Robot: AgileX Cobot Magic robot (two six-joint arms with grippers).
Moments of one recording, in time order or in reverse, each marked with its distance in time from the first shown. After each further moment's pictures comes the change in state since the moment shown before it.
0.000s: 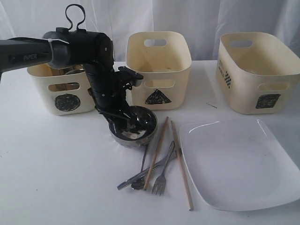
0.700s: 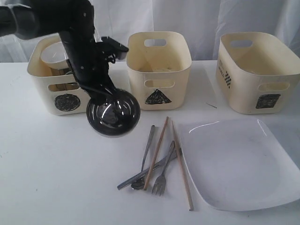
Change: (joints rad) left arm 0.029 -0.185 -0.002 0.116 0.099 -0.022; right arm 0.000 0.000 0.000 0.000 0.000 0.004
